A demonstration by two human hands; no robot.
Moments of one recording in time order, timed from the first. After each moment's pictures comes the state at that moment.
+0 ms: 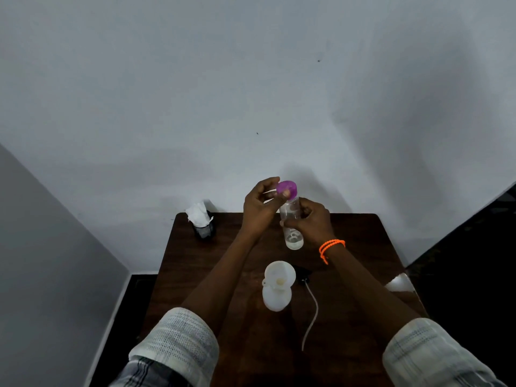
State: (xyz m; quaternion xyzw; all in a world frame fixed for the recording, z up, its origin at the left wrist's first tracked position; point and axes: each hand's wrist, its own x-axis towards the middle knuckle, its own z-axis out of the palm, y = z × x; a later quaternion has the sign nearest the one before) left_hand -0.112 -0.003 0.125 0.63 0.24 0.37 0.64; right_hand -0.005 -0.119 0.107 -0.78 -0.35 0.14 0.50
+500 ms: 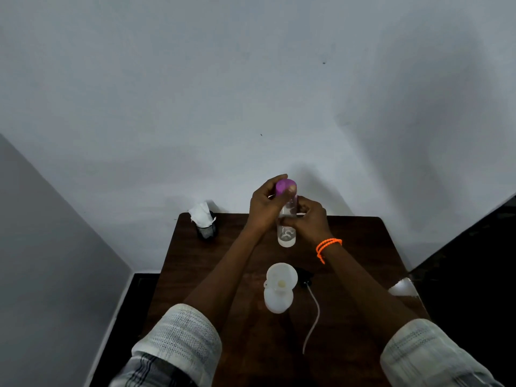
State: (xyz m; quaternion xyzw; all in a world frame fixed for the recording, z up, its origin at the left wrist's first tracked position) left_hand -0.105 -0.003 0.136 0.63 0.25 0.34 0.65; right_hand -0.014 -0.105 0.115 -0.76 -0.34 0.17 0.53
